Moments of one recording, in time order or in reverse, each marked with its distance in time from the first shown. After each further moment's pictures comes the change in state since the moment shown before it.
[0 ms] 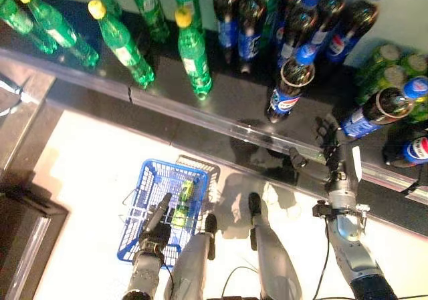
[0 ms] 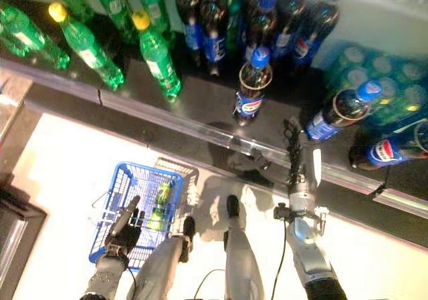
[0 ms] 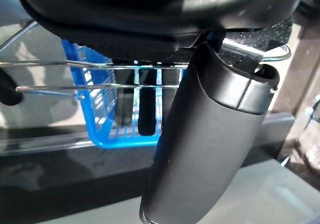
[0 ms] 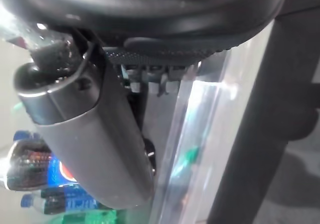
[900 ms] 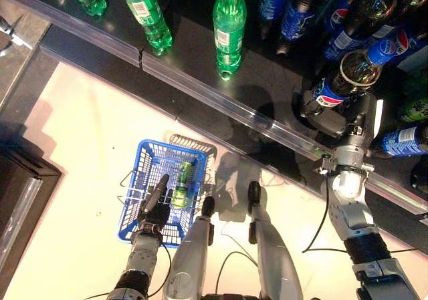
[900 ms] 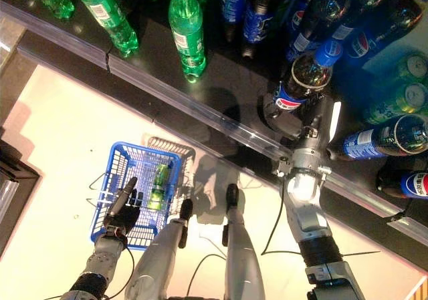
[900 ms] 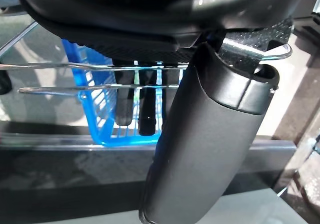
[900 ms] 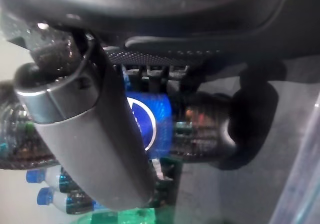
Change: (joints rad) left arm -0.112 0.054 -0.007 0.019 -0.028 0.024 0.003; right arm -0.277 -0.011 0.008 -0.003 0.120 0.046 -0.134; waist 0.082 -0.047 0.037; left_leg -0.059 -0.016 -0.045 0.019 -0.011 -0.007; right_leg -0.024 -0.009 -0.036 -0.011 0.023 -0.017
